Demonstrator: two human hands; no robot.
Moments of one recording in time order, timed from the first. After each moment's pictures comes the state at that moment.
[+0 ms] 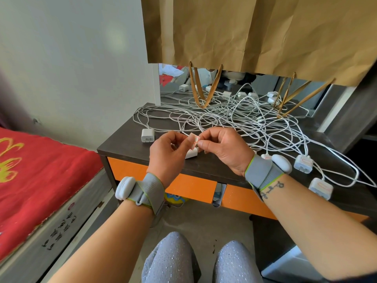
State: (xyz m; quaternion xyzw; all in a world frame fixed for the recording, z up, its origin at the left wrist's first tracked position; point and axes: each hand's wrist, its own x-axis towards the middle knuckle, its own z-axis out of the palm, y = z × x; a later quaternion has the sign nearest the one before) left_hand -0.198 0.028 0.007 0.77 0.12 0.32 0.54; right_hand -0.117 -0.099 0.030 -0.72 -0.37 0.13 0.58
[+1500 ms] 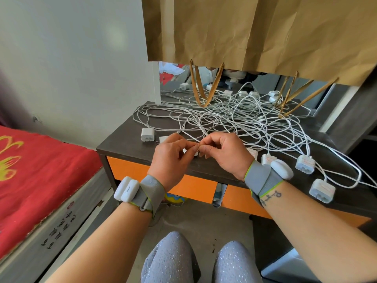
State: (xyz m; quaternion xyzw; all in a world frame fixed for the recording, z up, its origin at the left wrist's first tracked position) left_hand -0.195 0.032 0.000 0.87 0.01 0.36 0.34; right_hand -0.110 -0.101 0.016 -0.77 -0.39 0.05 0.50
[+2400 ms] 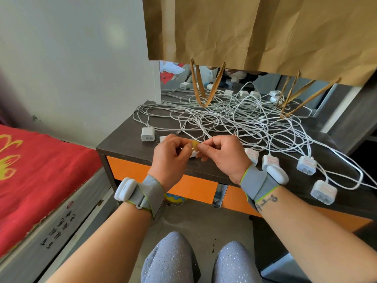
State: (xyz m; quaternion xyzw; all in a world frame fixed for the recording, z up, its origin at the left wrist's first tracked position) left_hand -0.192 0.031 0.000 0.84 0.11 0.31 0.44; right_hand -0.112 -0.094 0.005 -0.77 -0.30 0.06 0.56
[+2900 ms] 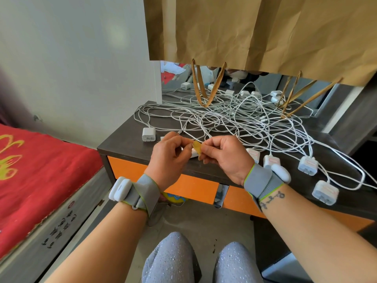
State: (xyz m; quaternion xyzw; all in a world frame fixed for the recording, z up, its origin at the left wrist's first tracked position) left_hand -0.199 0.038 0.005 0.86 0.04 0.32 0.40; right_hand -0.119 -0.094 0.013 -0.71 -0.30 0.16 0.62
